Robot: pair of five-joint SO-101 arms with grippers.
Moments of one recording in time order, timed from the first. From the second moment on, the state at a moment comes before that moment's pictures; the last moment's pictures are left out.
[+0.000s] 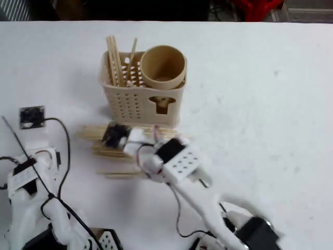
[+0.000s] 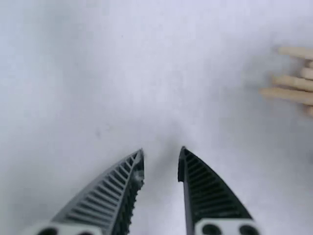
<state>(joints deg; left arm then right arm) -40.0 -28.7 70.9 29.6 -22.0 -46.4 -17.5 41.4 58.4 33.5</state>
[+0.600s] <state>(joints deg) -42.4 -28.7 70.9 29.4 -20.8 -48.4 6.6 34.2 43.6 34.5</state>
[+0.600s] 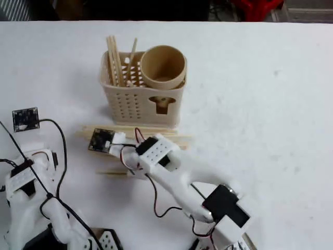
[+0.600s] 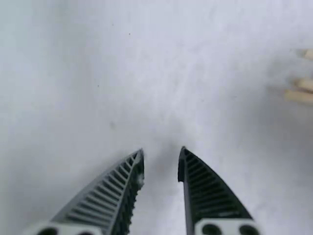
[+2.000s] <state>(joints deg) -42.2 -28.7 70.9 29.4 -20.8 -49.1 13.0 25.5 47.5 31.0</state>
